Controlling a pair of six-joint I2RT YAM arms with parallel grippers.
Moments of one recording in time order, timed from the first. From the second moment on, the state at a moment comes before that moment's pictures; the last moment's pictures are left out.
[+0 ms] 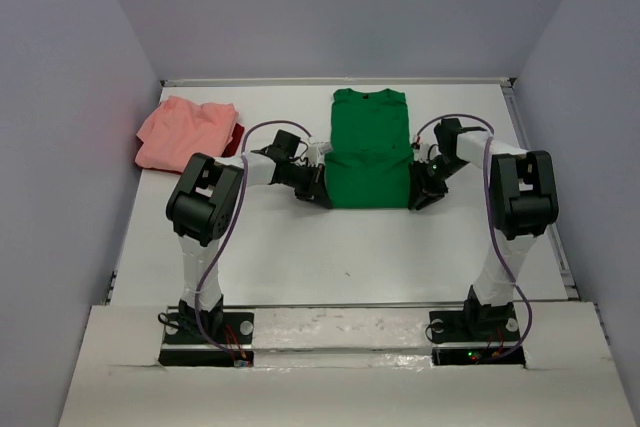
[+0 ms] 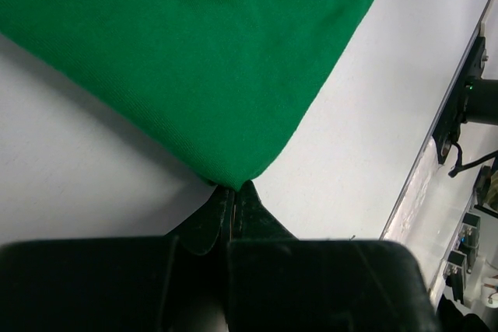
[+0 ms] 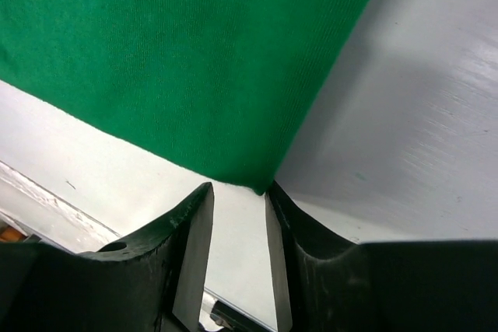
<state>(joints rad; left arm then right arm) -0.44 2.00 1.16 -0.20 0.82 -0.15 0.08 1.95 1.30 -0.86 -0.44 -0.09</state>
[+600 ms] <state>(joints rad) -0.44 2.00 1.16 -0.20 0.82 -0.14 0.08 1.99 1.36 -0.87 -0.41 -0.11</state>
